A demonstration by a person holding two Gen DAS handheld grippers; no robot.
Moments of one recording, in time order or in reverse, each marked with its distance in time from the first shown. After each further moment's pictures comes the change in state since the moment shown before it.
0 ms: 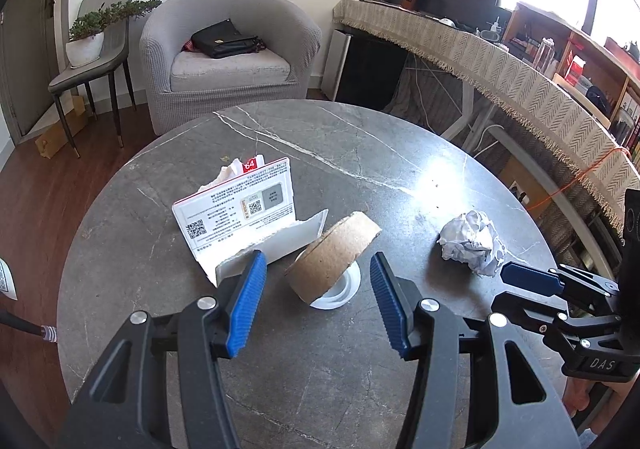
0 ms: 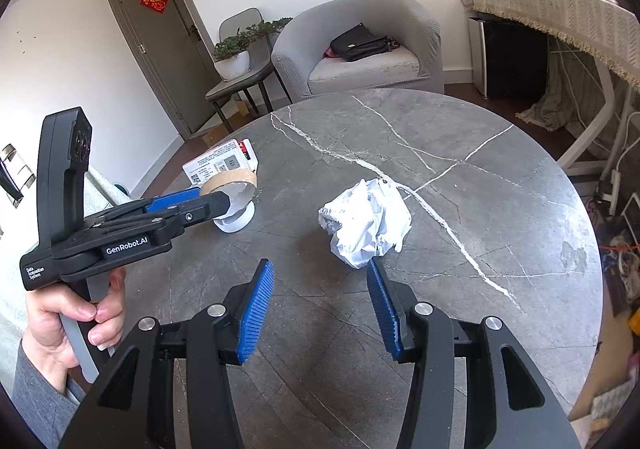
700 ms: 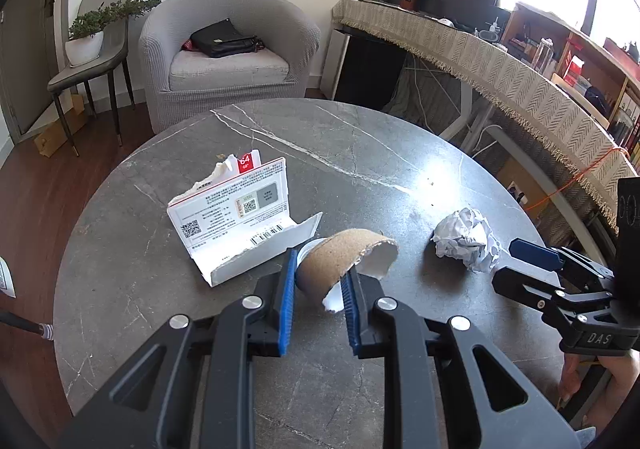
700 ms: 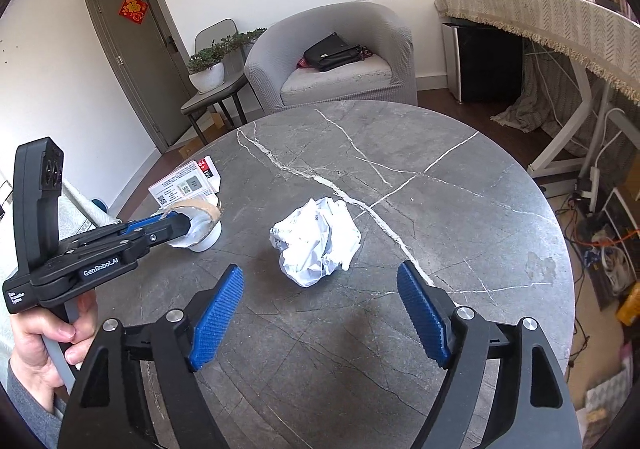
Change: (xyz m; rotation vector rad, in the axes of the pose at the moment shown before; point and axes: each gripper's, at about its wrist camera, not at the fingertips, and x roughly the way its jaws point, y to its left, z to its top) left arm -0.006 -0.003 -0.004 -0.006 -0.007 -0.004; right arm 0.002 -0.020 0.008 0.031 -0.033 -0.090
